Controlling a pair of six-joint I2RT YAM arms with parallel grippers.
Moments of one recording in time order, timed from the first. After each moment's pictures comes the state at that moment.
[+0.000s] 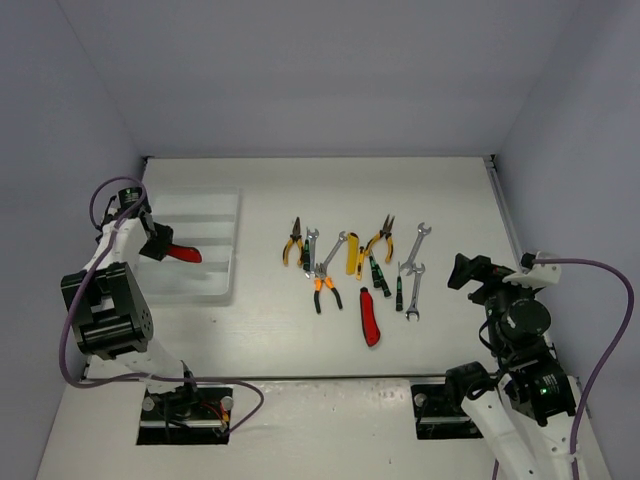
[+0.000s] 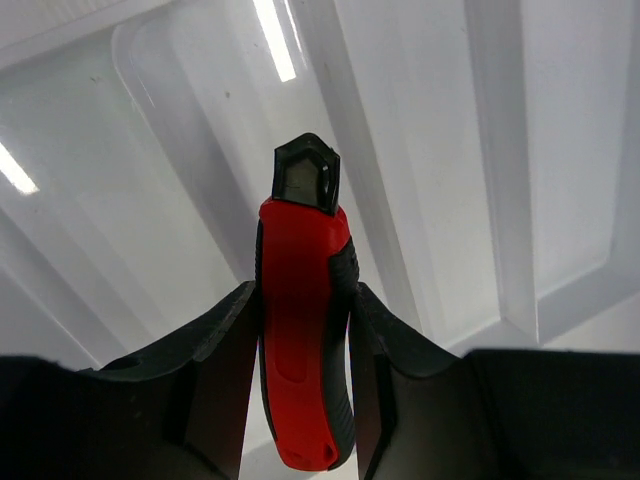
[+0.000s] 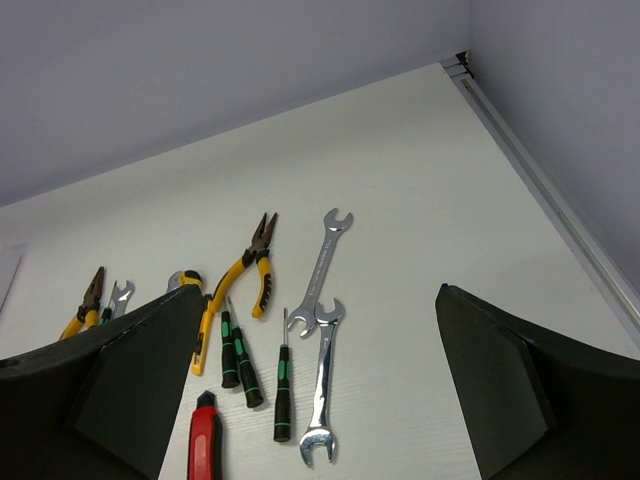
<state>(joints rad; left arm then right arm) 0.26 1.61 1.17 -0.63 -0.15 -1.01 0.29 0.27 0.69 -0.52 0.41 0.31</state>
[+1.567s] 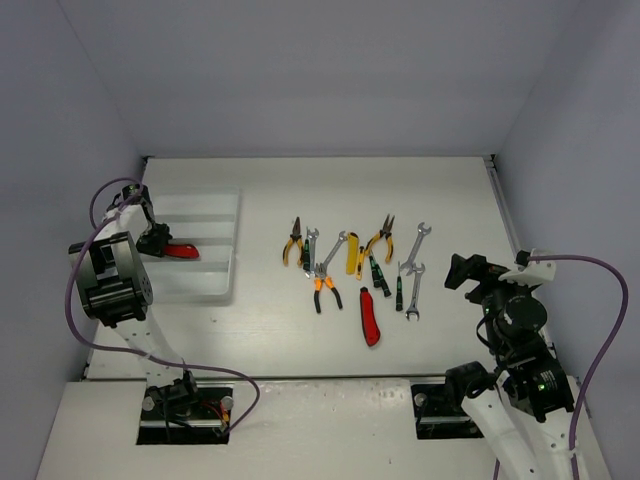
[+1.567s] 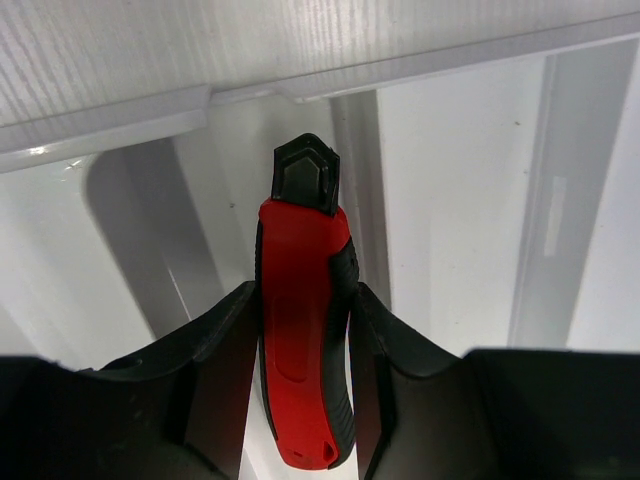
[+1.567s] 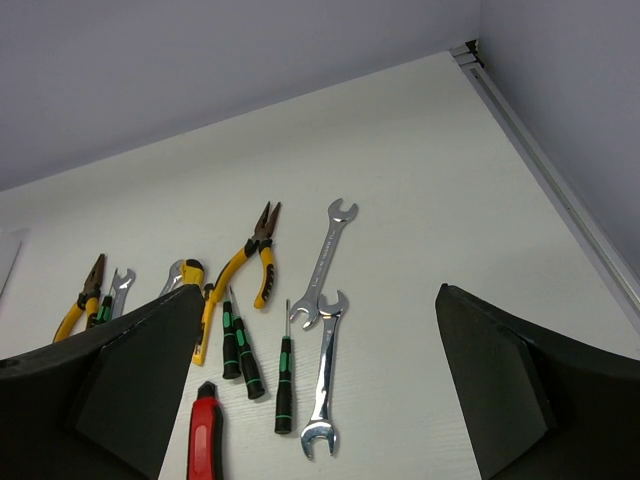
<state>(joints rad) 0.29 1.89 1.34 -0.66 -0.22 -1.14 0.30 0.29 0.69 -0.52 0.39 0.30</state>
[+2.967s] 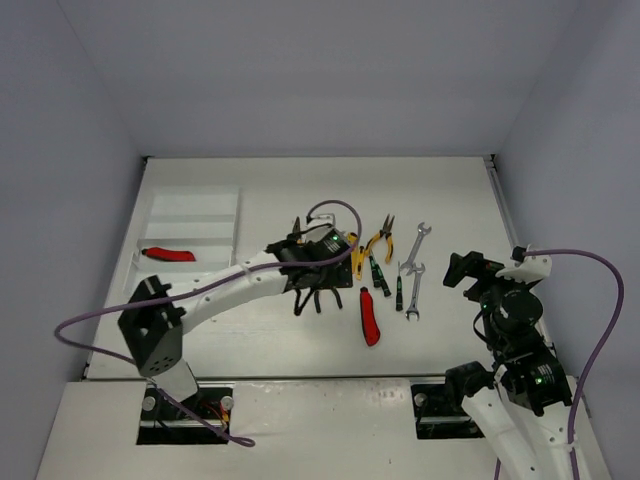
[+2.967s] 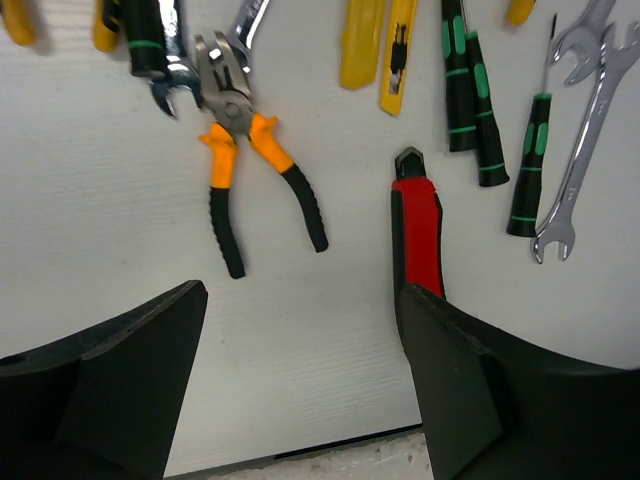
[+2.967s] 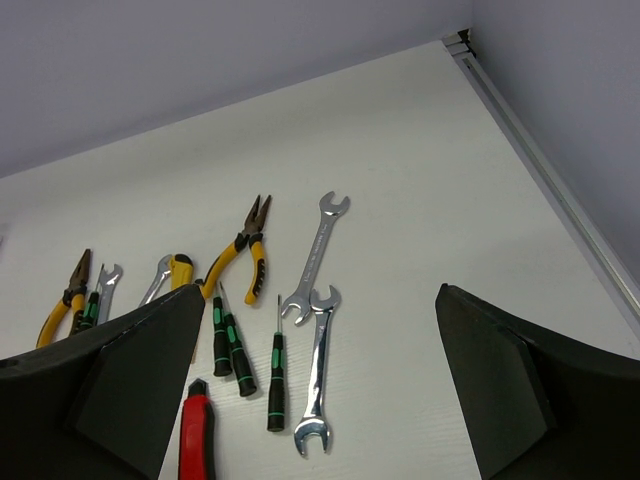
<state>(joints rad) -0.99 1.70 1.39 -0.73 -0.33 -0.91 0.30 0.32 0.69 -0.52 0.41 0.30</state>
